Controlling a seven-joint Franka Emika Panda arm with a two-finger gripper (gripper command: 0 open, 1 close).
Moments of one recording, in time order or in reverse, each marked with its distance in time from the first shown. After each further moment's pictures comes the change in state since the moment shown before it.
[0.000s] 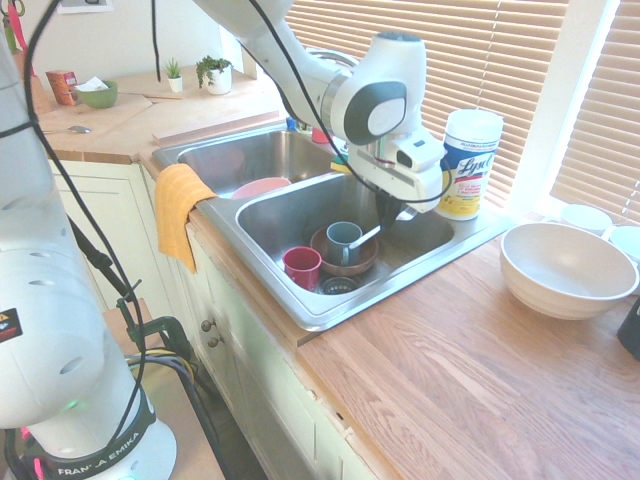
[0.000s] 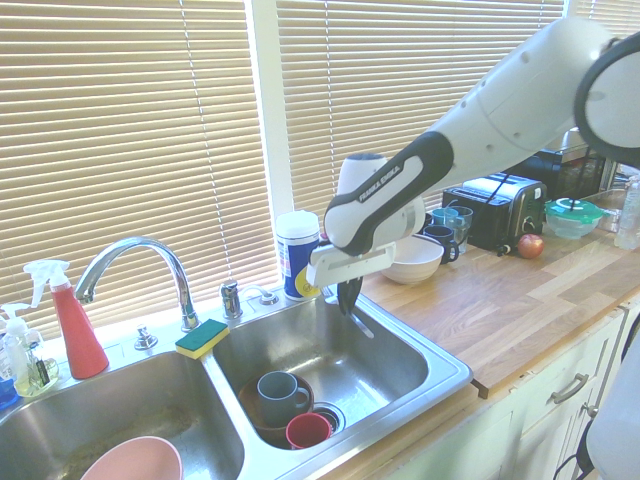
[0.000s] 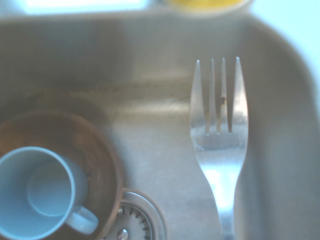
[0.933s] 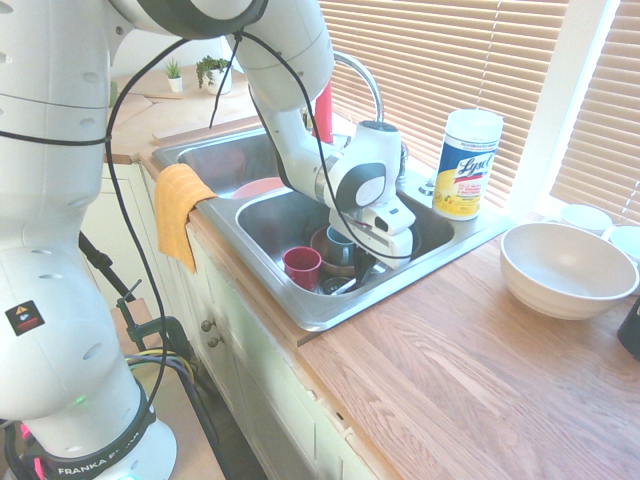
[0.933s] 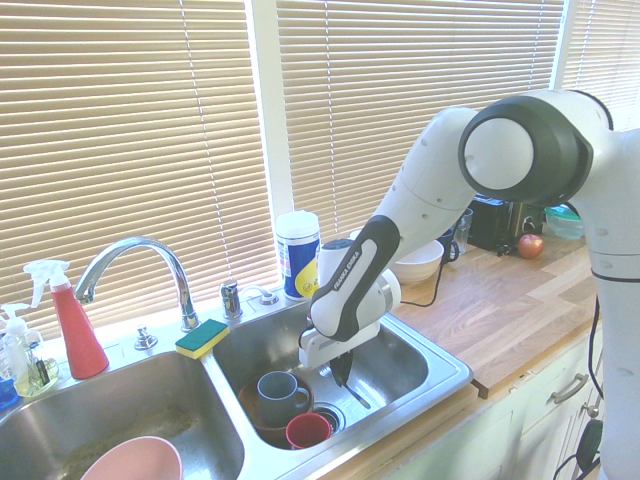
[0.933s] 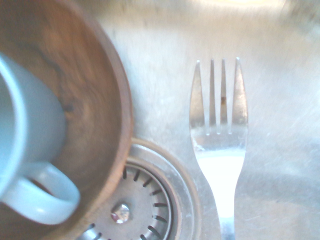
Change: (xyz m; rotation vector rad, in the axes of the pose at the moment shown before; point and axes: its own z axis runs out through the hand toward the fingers) arm -0.037 0.003 0.143 -0.112 -0.074 -0.053
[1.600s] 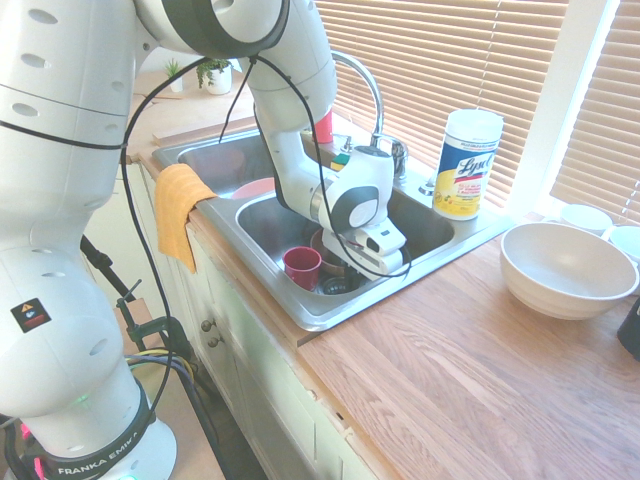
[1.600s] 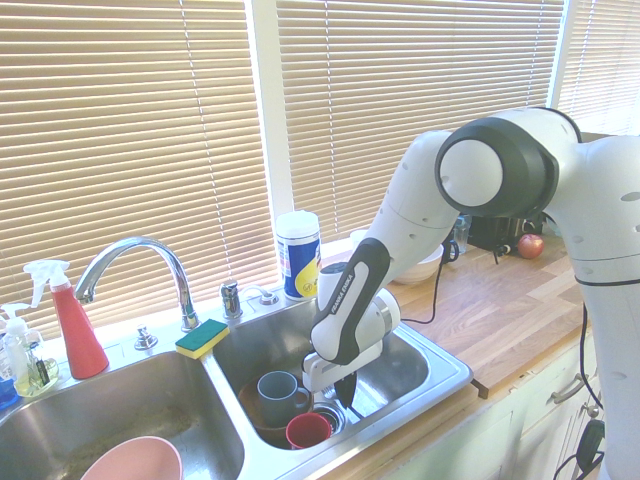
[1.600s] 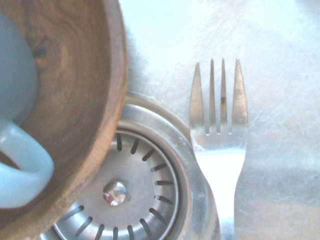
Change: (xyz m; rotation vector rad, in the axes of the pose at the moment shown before) arm -0.012 0.001 0.033 -0.033 -0.027 -0.002
